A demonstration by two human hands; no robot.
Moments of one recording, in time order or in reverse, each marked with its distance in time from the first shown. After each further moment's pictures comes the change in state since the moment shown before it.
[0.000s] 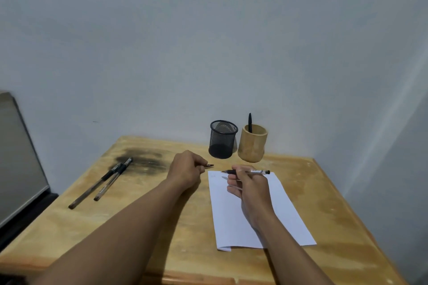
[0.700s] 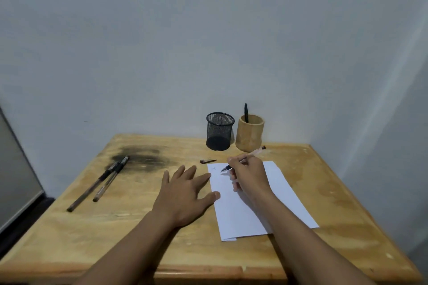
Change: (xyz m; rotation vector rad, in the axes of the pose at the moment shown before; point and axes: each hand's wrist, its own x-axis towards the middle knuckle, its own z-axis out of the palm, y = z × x) left_hand -0.085 -0.007 -0.013 0.493 -0.251 0.205; right_hand 0.006 -0.006 0.007 -0.324 0.005 -0.015
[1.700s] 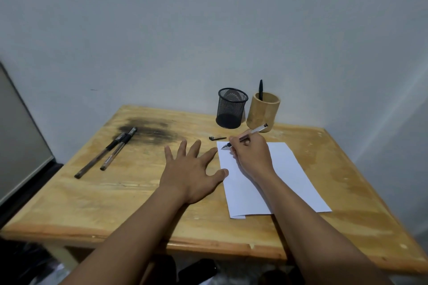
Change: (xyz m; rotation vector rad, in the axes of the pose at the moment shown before) left_hand 0.001 0.000 0.008 0.079 -0.020 -0.078; right_hand 0.016 0.013 0.018 -0.297 0.014 -0.178
